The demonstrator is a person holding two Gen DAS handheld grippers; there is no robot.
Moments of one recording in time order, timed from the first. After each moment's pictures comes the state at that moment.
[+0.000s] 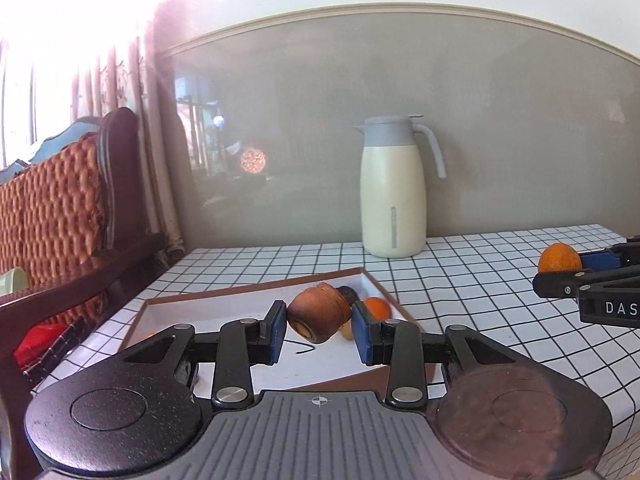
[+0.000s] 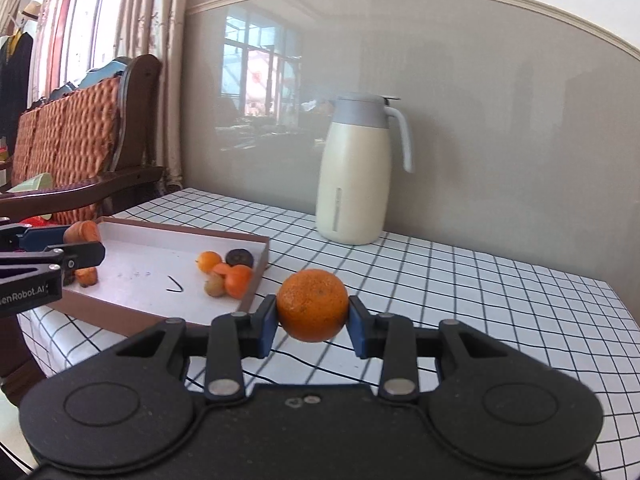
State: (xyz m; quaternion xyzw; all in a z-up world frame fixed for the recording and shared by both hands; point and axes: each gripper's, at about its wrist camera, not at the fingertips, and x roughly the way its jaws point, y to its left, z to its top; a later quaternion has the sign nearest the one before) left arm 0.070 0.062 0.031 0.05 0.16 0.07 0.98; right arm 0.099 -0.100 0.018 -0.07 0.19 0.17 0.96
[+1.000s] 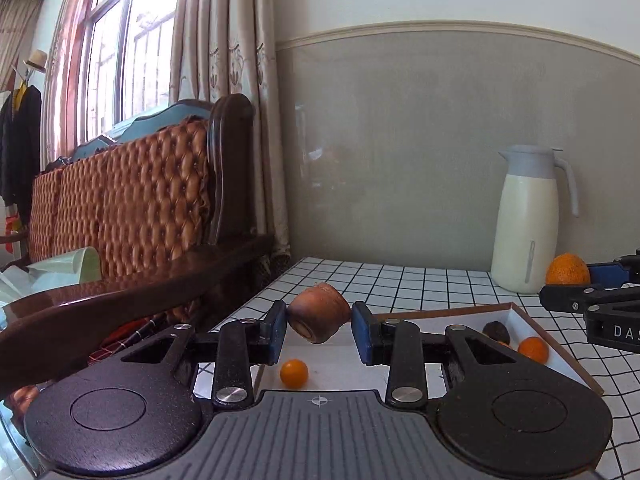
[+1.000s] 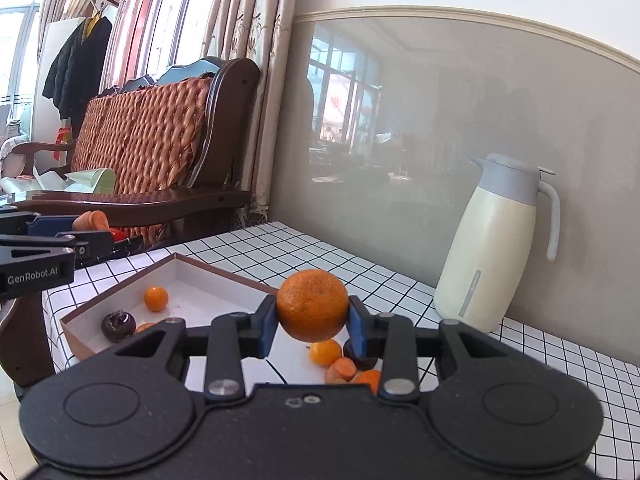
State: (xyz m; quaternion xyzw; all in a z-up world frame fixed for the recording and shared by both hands) left arm 0.100 0.191 0.033 0.01 0.14 0.19 0.97; right arm 0.152 0.034 0.031 -0.12 0.14 0.27 0.95
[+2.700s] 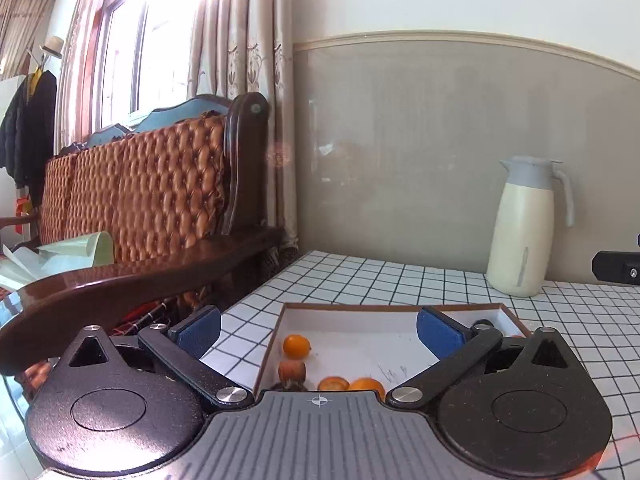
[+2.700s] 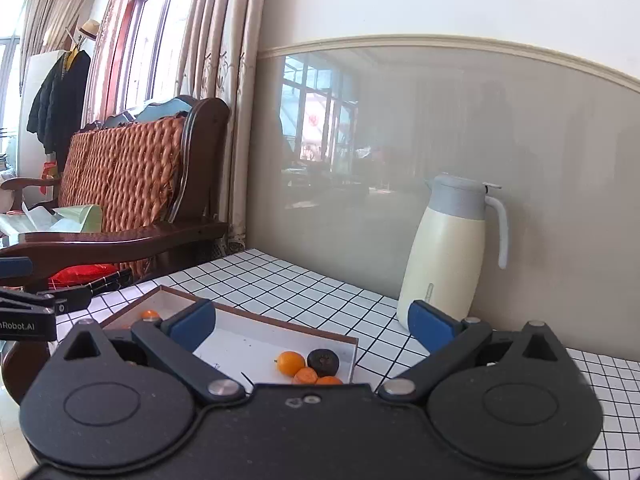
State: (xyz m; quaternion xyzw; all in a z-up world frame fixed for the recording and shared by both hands) left arm 0.047 0.175 0.048 -0.02 0.14 0.20 0.97; right arm 0.111 -0.029 0.067 -0.09 0.12 0.25 0.96
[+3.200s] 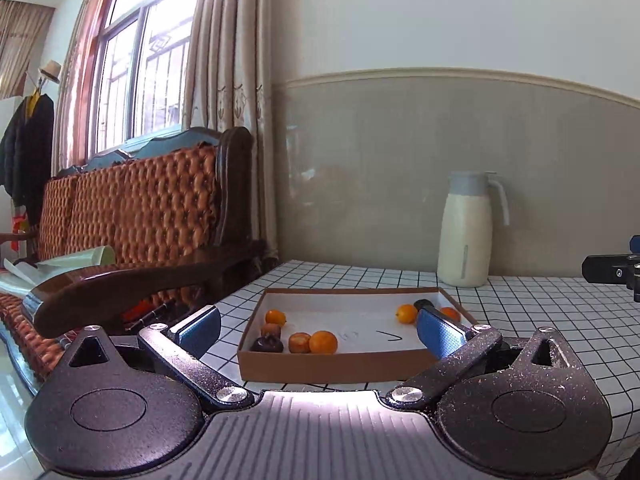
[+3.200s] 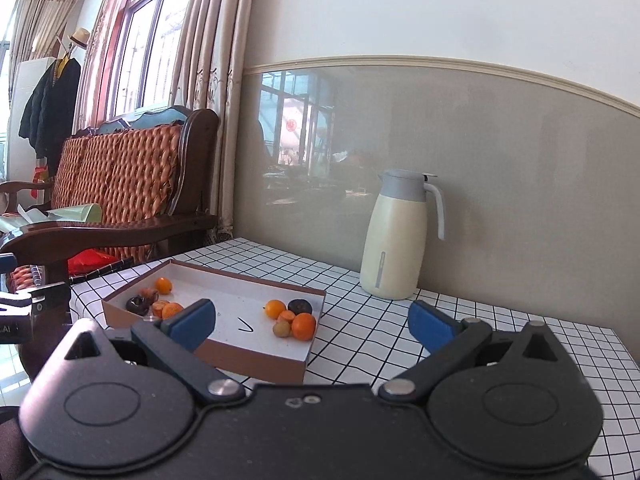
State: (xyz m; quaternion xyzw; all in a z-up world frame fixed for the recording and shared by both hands) left arm -0.071 0.114 0.042 0.00 0.10 0.17 0.98; right arm 0.007 -0.088 0.056 -0.08 0.11 0.21 0.97
